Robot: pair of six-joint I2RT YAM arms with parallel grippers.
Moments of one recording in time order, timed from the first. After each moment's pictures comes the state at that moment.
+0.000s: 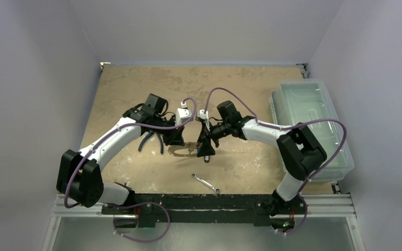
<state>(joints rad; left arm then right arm) -0.44 1.38 1.02 -0.70 0.74 0.50 0.62 1.69 0.97 -0.11 -0.96 -0.31</state>
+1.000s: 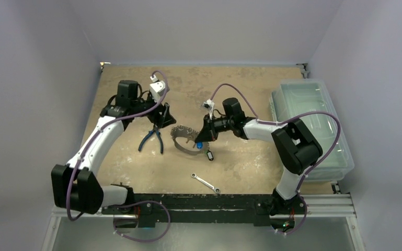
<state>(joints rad) -0.18 1.34 1.07 -0.48 0.73 0.29 0.57 1.78 0.94 0.22 -0.98 0.14</state>
